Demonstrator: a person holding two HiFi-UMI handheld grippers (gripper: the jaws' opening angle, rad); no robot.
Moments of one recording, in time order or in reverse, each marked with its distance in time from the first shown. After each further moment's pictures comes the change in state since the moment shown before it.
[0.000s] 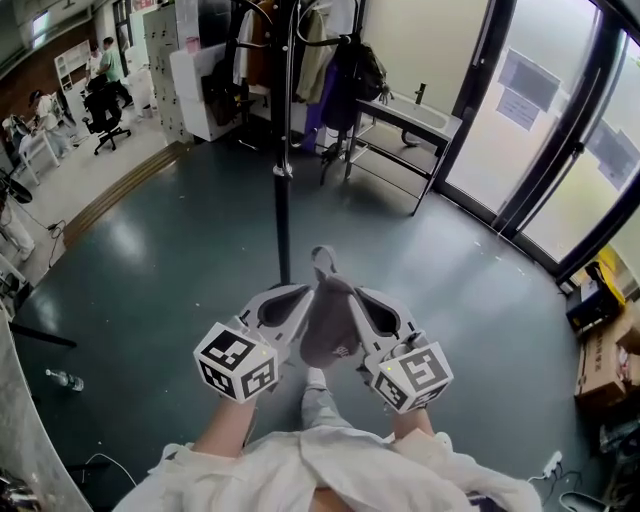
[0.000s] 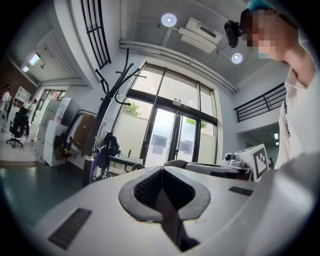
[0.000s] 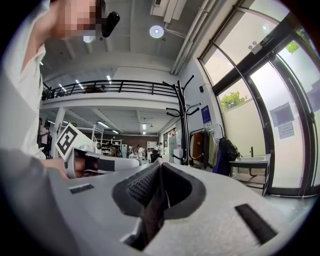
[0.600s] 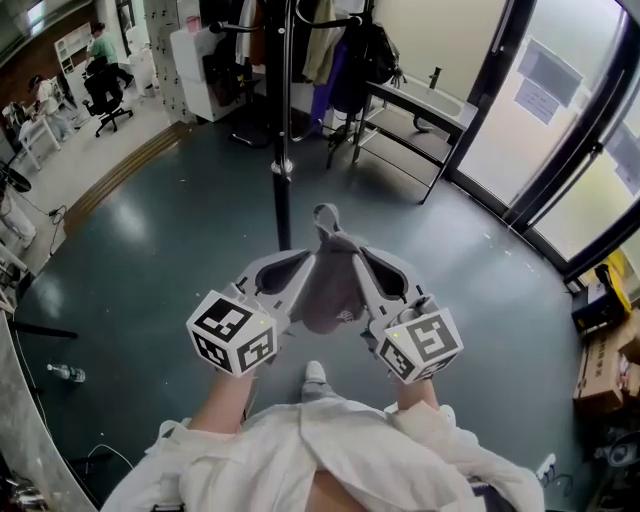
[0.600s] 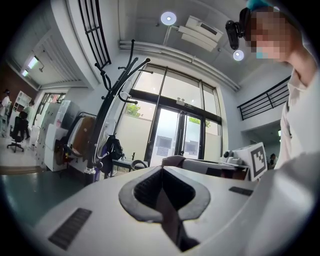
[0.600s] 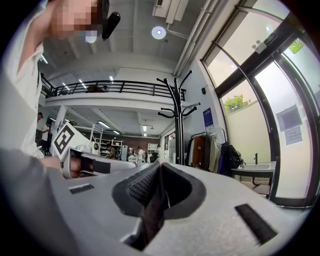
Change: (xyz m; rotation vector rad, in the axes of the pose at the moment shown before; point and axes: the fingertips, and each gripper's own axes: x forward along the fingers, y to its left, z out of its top) left arm 0.078 0.079 0.031 0.023 -0.008 0.030; right arm 0.093 -0.079 0.018 -0.038 -0.033 0.022
